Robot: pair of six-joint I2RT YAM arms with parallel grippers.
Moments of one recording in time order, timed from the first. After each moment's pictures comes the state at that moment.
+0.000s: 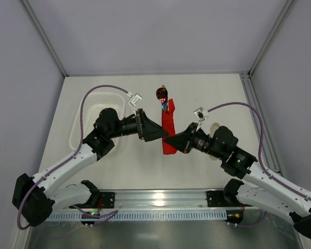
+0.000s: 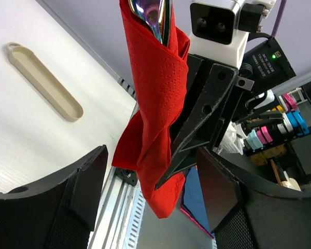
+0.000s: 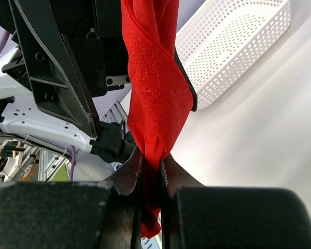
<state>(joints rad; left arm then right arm) -0.67 1.10 0.81 0.30 0.68 -0.84 0.85 0.75 0.65 0.06 -0.21 0.67</state>
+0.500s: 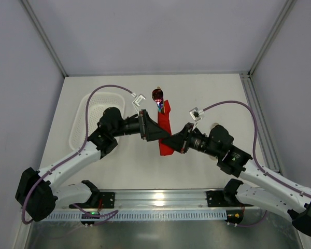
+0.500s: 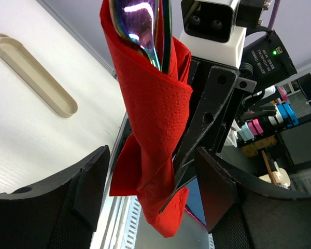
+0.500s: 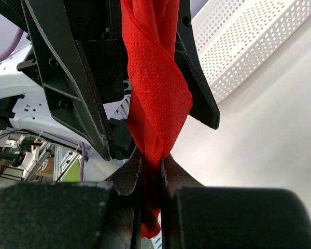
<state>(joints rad) -0.67 1.15 0.80 0.36 0.73 -0.85 0.85 0.81 0.64 0.13 -0.26 0.73</state>
